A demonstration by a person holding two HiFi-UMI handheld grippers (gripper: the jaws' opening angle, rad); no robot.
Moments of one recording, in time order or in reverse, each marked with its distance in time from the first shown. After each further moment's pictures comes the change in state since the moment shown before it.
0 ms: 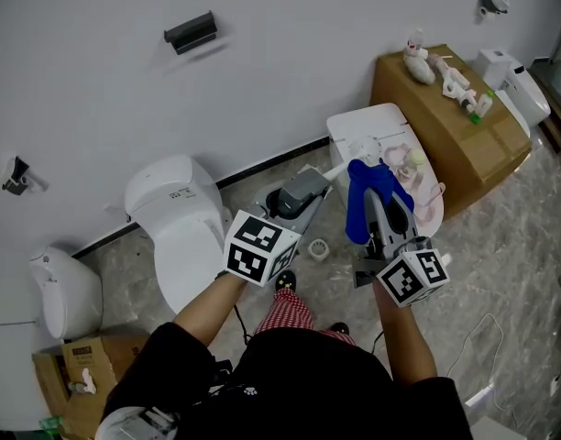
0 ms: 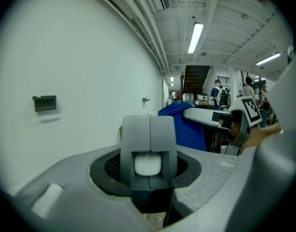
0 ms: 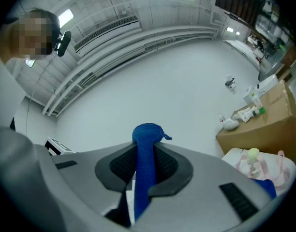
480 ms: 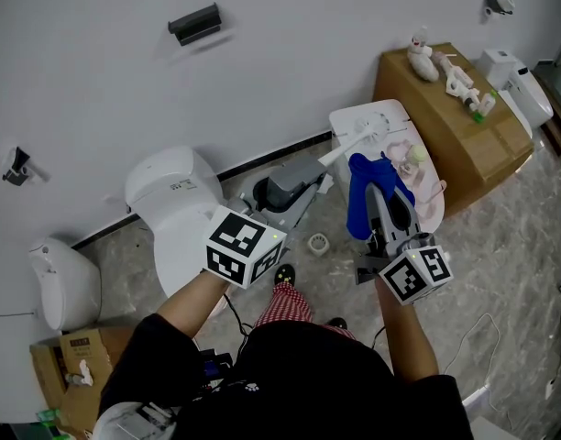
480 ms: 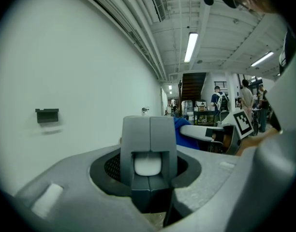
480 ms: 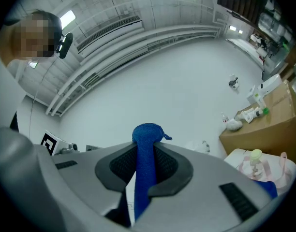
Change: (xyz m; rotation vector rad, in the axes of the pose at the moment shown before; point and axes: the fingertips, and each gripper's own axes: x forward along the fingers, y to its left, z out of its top) left arm -0.032 0.001 0.039 0.025 -0.117 0.005; right arm -0.002 0.009 0.005 -0.009 0.004 0.037
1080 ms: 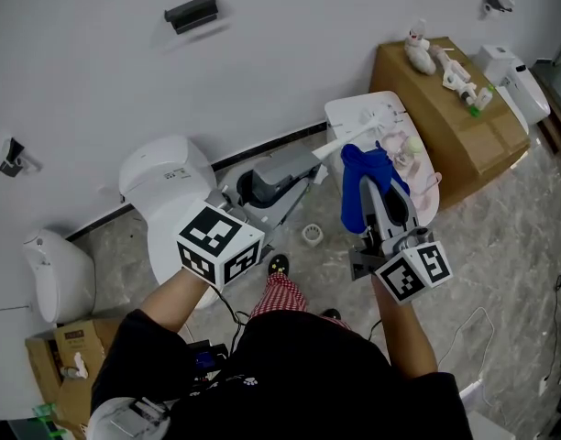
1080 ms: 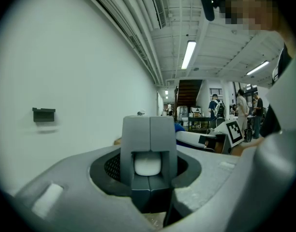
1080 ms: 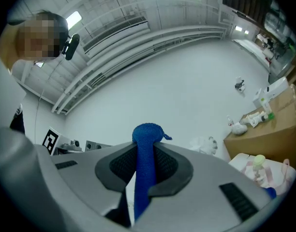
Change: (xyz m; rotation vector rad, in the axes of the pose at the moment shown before) left arm -0.028 -0.014 0.019 -0.036 -0.051 -0.069; right arm -0.009 0.024 0.009 -0.044 0.000 0.049
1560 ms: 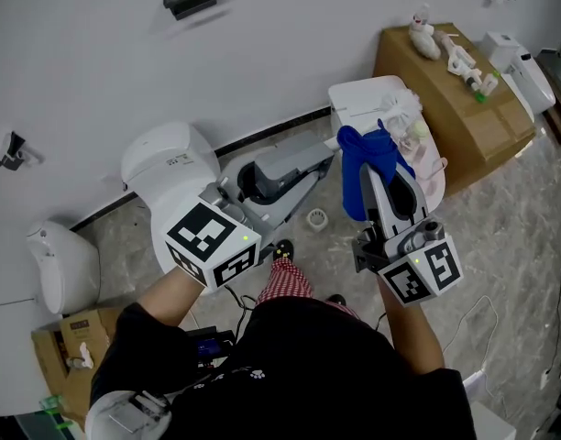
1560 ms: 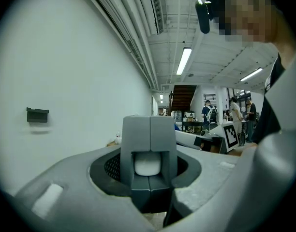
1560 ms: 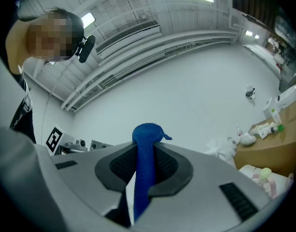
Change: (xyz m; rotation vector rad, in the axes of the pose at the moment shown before) left arm -0.015 -0.028 0.020 -0.011 -0.051 -0.069; right arm -0.005 0.041 0.024 -0.089 -0.037 0.084
